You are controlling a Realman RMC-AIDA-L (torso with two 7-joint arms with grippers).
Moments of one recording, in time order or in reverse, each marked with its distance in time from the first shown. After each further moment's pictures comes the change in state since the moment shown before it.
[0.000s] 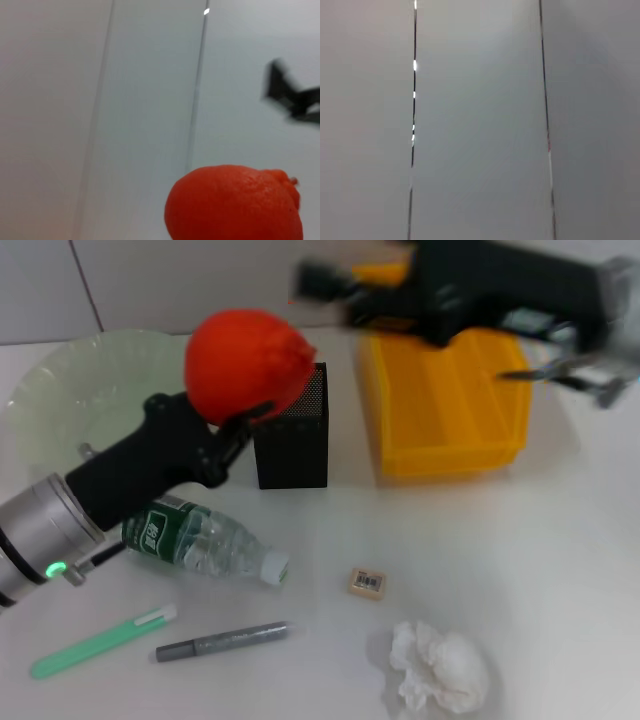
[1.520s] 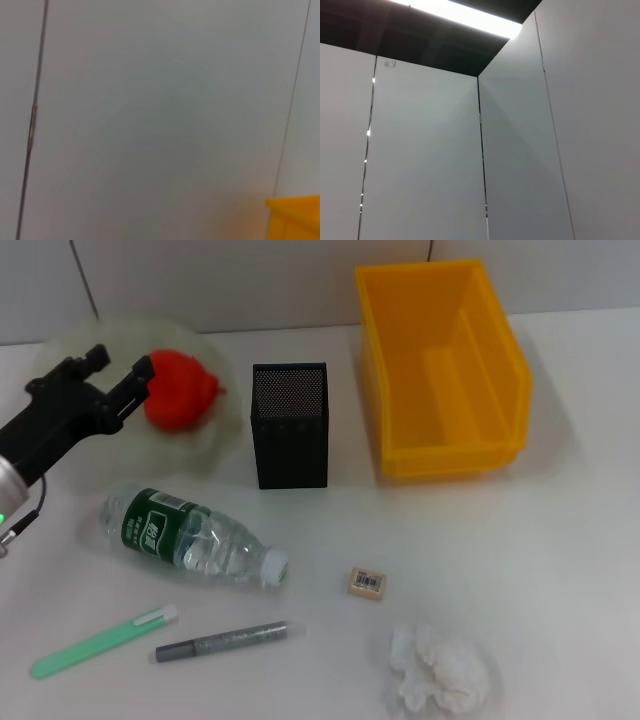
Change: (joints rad) left arm 0.066 0.004 -0.124 0.137 -0.026 -0.433 -0.035; right arm -0.173 -0.001 0.434 0.092 0.074 -0.360 0.010
